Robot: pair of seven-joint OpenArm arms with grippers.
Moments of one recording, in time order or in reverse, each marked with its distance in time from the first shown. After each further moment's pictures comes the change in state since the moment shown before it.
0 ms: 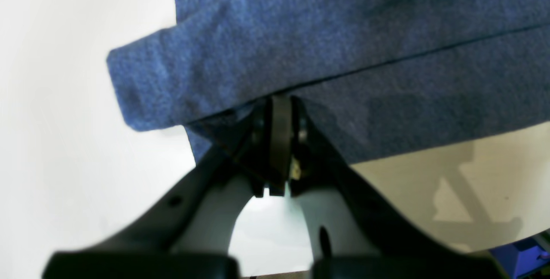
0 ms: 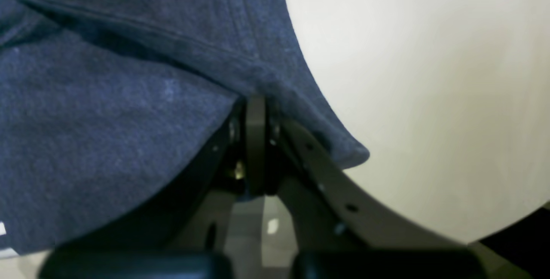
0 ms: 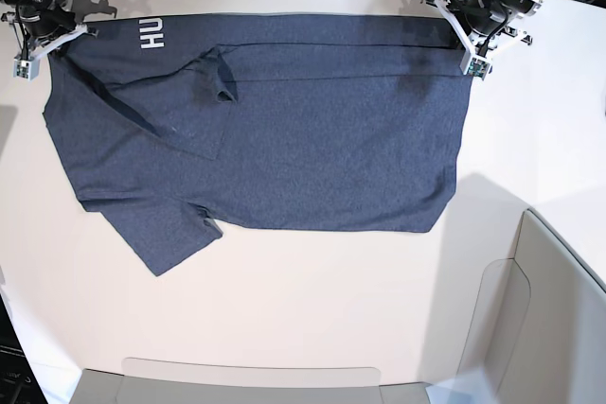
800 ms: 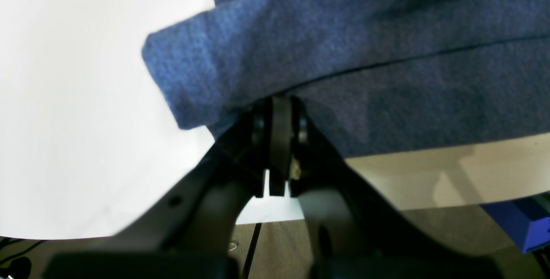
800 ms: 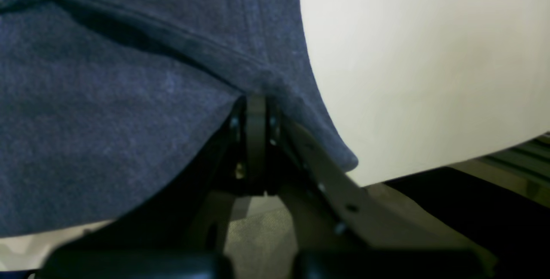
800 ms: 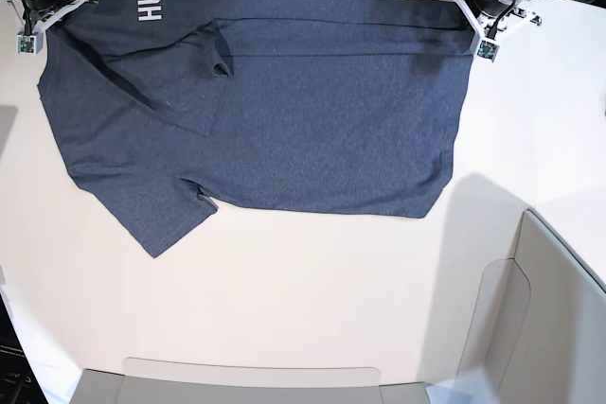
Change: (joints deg) left arm 5.5 0.1 -3.1 1.9 -0.1 0.7 0.6; right arm -9.4 2.2 -2.6 3.6 -1.4 -0.9 1.3
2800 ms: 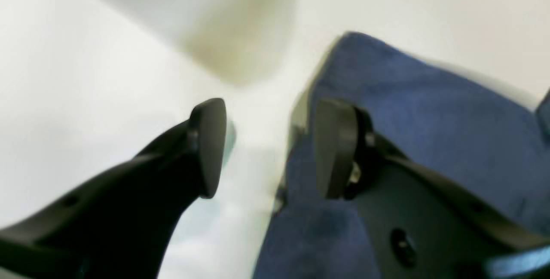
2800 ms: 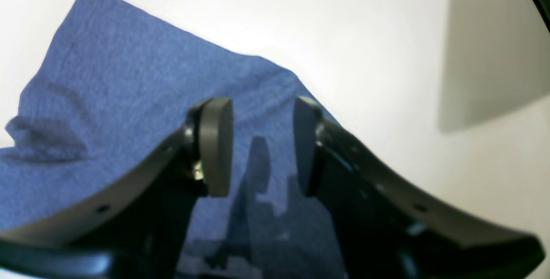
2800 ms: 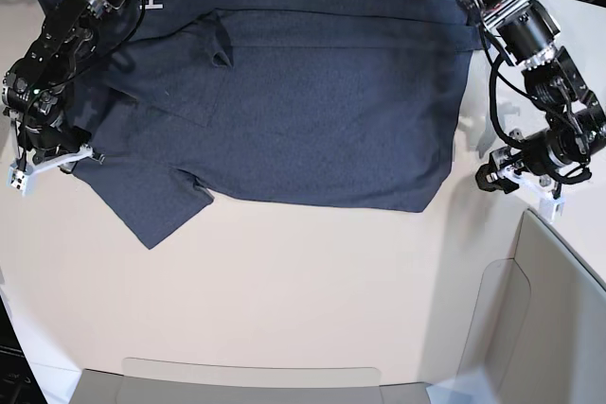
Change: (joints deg) left arm -57.3 5.4 -24.2 -37.4 -20.9 -7.4 26.1; right arm 43.9 -12.2 0.7 0.4 -12.2 -3.7 -17.1
